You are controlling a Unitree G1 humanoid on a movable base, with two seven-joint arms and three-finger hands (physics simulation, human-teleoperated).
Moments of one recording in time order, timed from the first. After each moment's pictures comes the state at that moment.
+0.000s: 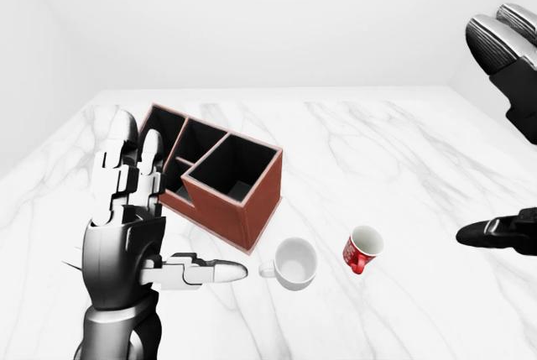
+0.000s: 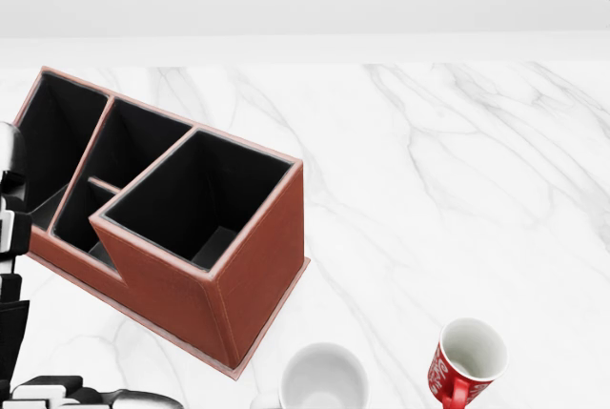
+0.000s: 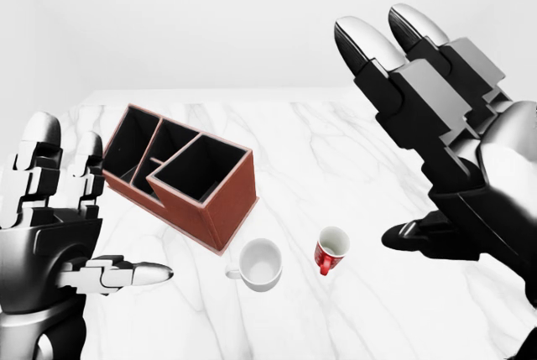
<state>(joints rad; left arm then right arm) 0.28 -0.02 0.05 -0.95 -0.03 0.09 -0.14 -0.17 -0.74 -0.70 -0.99 -0.04 0.09 0.70</state>
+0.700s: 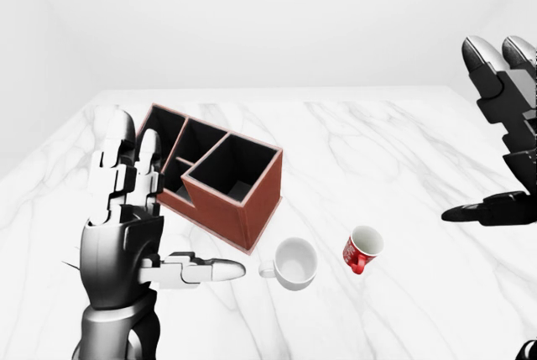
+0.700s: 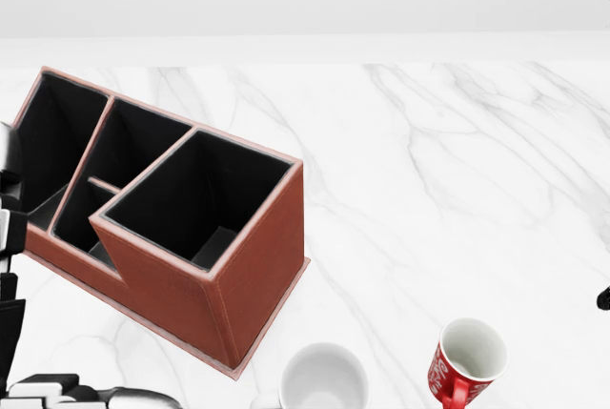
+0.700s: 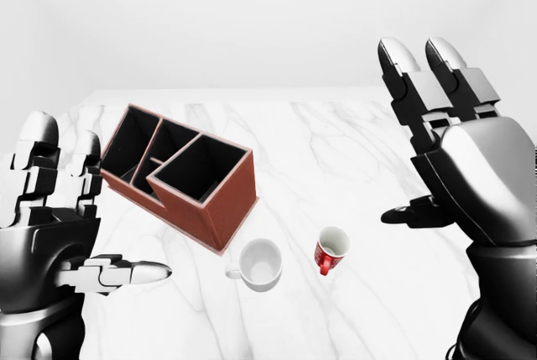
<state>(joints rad) 0.27 -0.02 0.06 -0.94 -0.04 0.09 -0.14 -0.17 -0.51 -0.55 -0.92 -0.58 0.09 0.70</state>
